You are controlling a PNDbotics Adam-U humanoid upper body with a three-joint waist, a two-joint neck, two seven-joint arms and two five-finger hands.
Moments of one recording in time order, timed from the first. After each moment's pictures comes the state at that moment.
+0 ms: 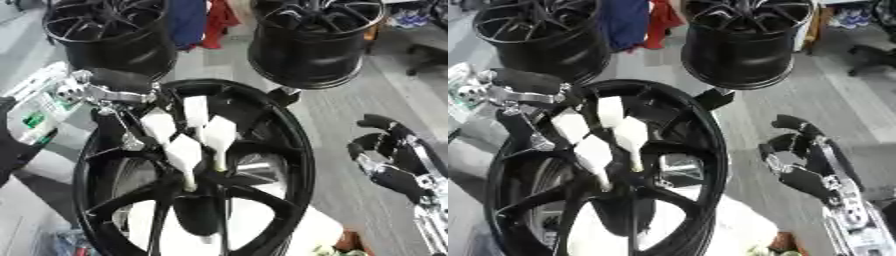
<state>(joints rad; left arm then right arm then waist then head) -0.85 0.68 -0.58 -1.43 -0.31 -0.36 -0.76 -0.05 -0.28 0.04 -1.69 -0.03 -0.13 0.05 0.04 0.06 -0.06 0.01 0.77</state>
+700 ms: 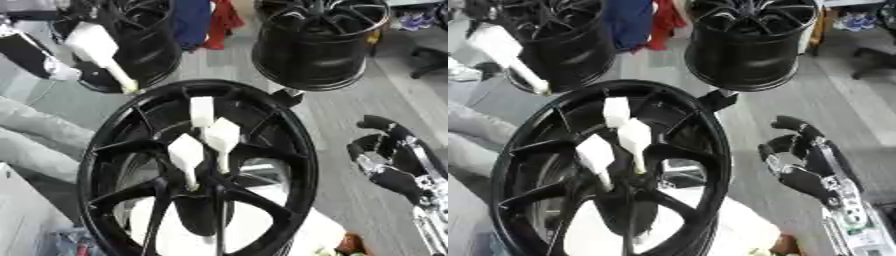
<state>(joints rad) -0.69 0.91 -0.15 -1.52 -0.29 -0.28 -0.83 -0.04 -0.28 0.03 -1.69 -0.03 -0.14 0.05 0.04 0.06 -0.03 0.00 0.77</state>
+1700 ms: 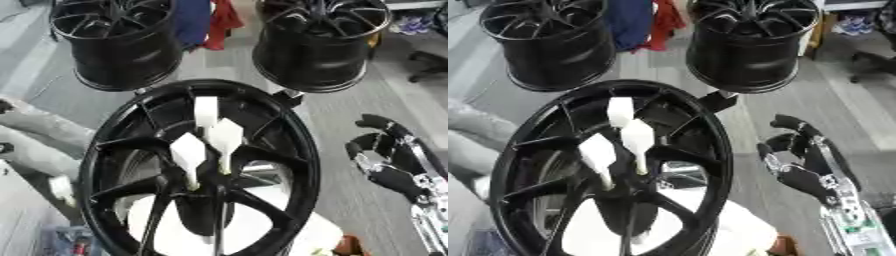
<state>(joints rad) -0.54 0.77 0.01 -0.94 -0.89 -0.21 -0.51 -0.04 -0.28 0.03 -1.69 -0.03 -0.13 0.05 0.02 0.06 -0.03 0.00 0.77</state>
